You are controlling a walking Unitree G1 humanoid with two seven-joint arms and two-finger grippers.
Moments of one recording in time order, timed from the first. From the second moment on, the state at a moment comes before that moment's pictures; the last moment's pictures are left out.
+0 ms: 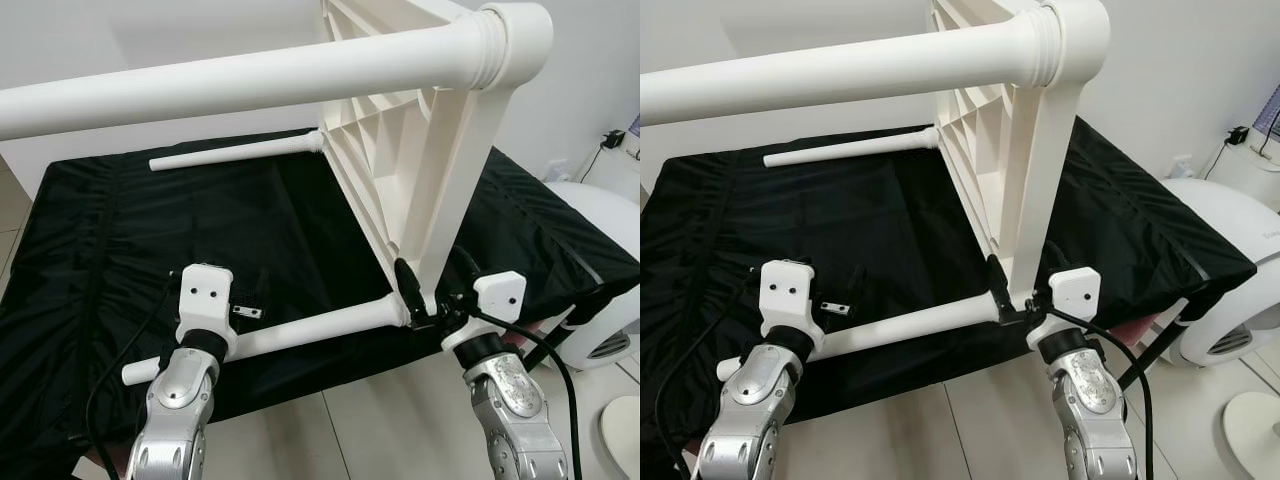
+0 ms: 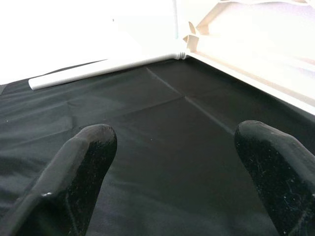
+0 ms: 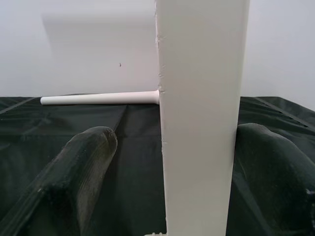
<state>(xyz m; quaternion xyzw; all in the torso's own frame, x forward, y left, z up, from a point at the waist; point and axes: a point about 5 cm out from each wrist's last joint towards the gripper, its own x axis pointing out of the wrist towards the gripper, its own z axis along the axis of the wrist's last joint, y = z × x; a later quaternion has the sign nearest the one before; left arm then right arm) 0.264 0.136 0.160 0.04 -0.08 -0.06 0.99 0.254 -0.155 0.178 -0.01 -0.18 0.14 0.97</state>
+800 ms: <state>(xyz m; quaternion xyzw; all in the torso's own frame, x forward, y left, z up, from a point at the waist) 0.257 0.139 0.187 0.14 -0.19 -0.06 0.97 0.252 -0.157 0.151 -0.03 -0.15 0.13 0.98</state>
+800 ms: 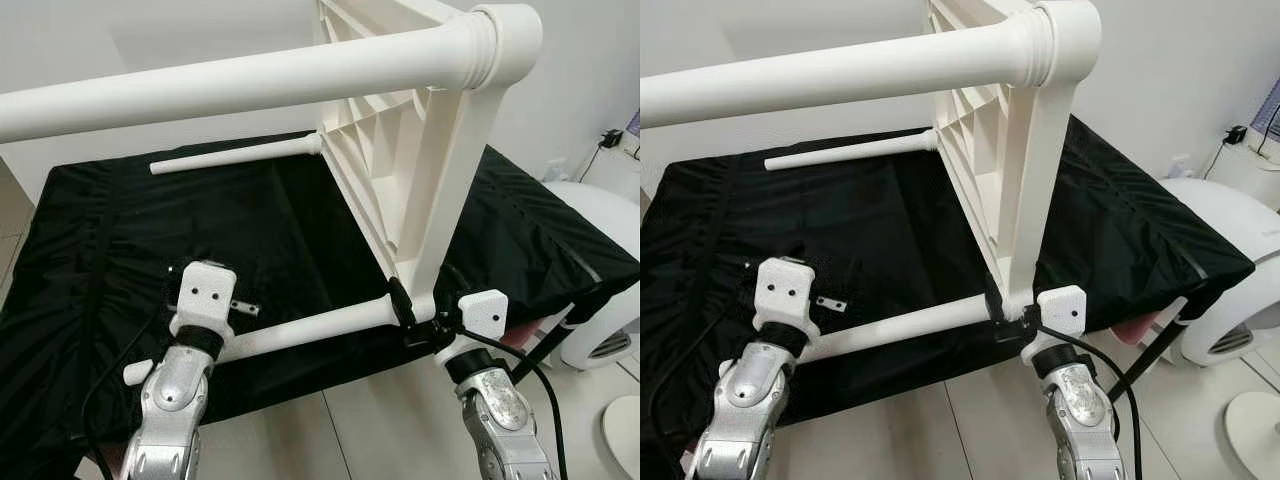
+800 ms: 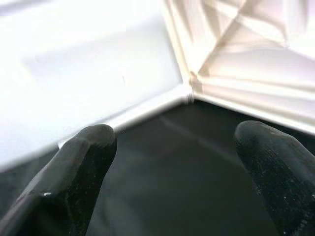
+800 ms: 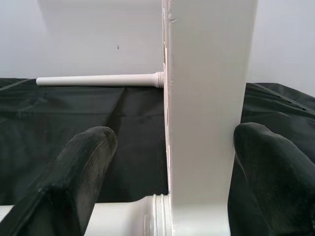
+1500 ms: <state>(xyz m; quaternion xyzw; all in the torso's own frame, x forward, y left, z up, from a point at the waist) 0.226 0.139 0.246 0.28 -0.36 -0.04 0.89 0.276 -0.164 0.144 -0.06 -0.13 0.17 0.98</state>
